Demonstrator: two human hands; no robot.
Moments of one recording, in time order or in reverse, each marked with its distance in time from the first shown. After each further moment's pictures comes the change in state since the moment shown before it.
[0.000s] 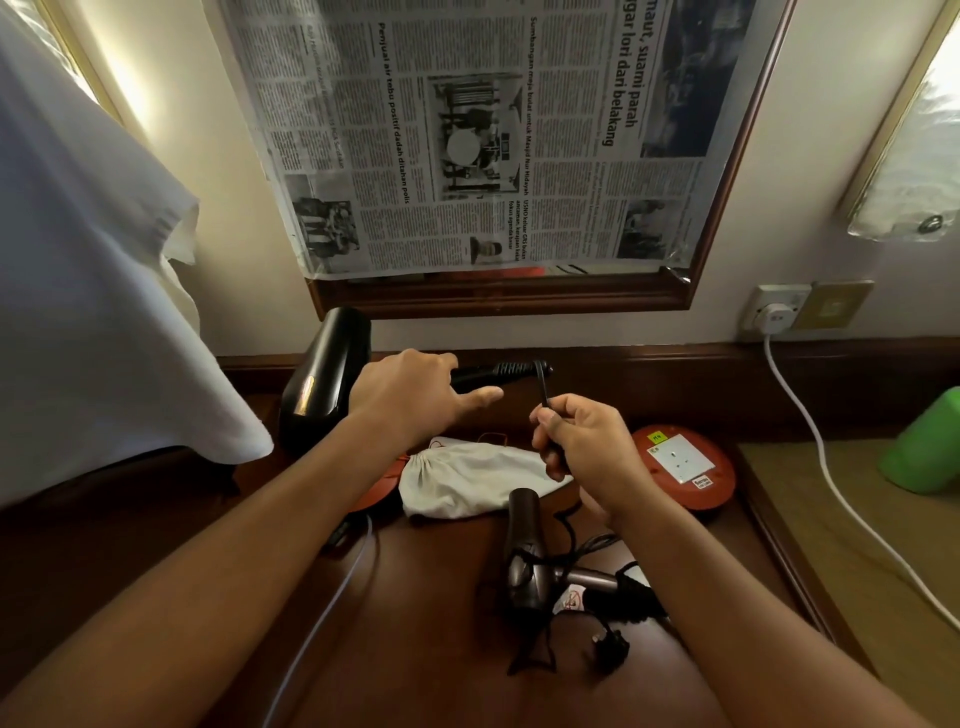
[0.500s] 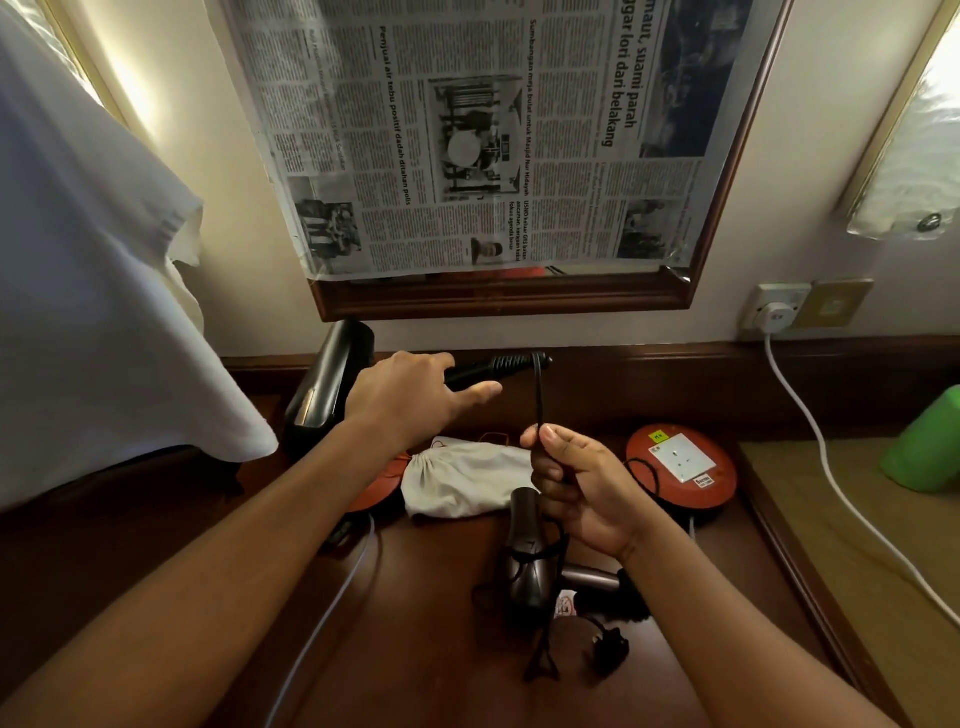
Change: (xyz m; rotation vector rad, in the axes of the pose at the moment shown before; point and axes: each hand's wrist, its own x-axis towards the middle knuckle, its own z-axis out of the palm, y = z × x) left_hand -0.007 -0.004 -0.002 -0.121 0.020 -0.010; right_hand -0.004 0.036 -0.006 0.574 -0.371 0.192
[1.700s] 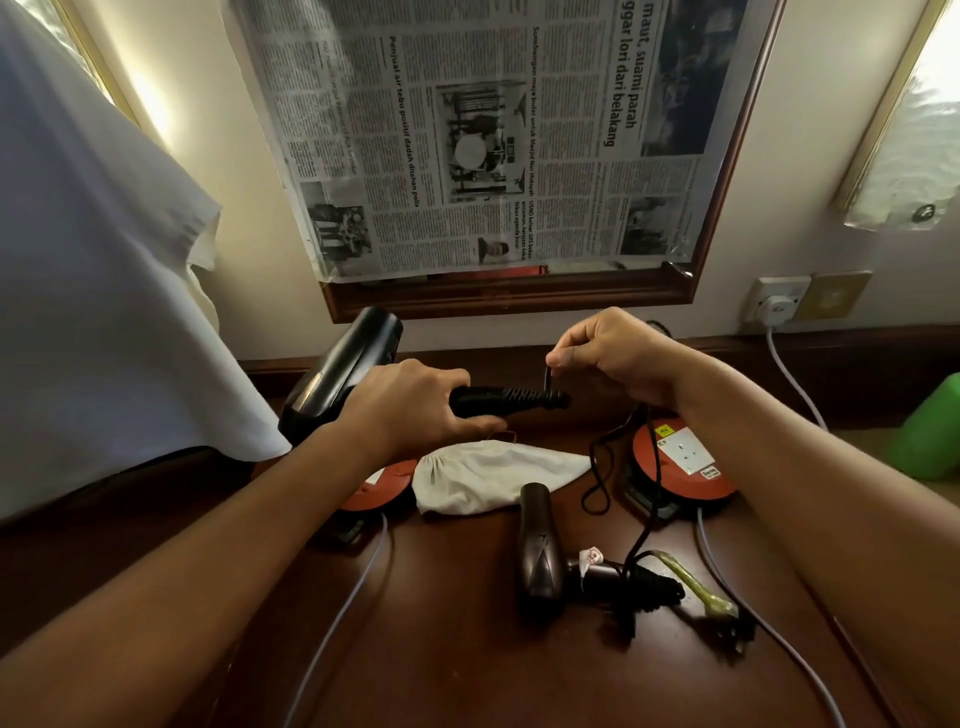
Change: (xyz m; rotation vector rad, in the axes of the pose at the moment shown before) left_hand -0.024 -0.018 -0.015 0.039 -0.005 0.314; right_hand 0.025 -0.110 0.027 -0.993 0.136 -0.077
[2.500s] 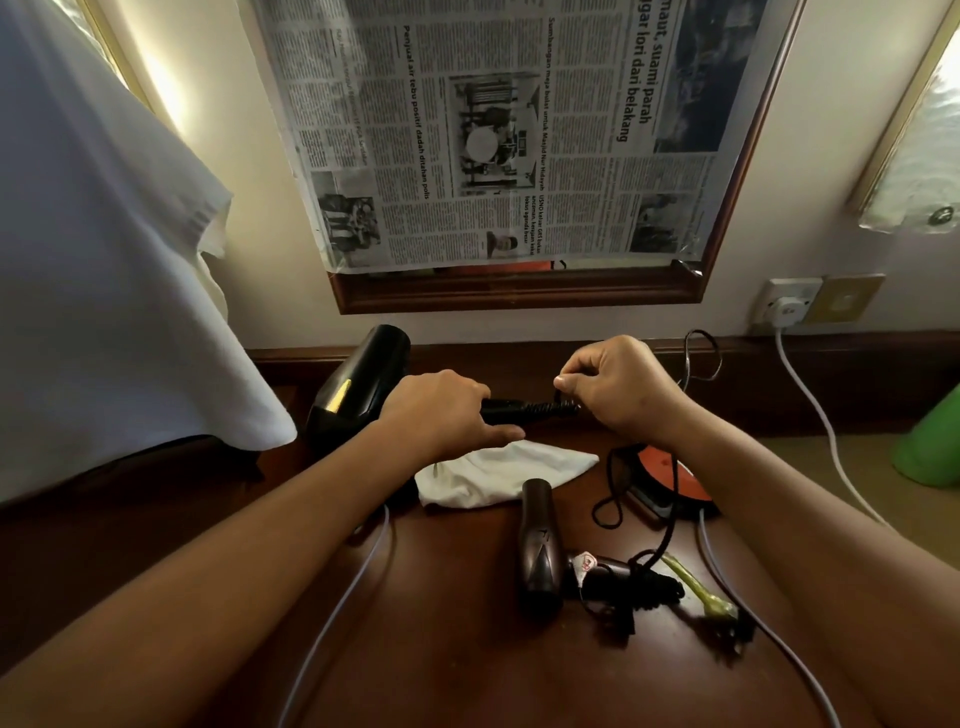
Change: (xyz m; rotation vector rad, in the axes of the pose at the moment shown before) left_hand 0.016 0.024 0.021 0.134 -0.210 -0.122; right_hand -0.022 0.020 0.026 -0.430 0.279 -0.187
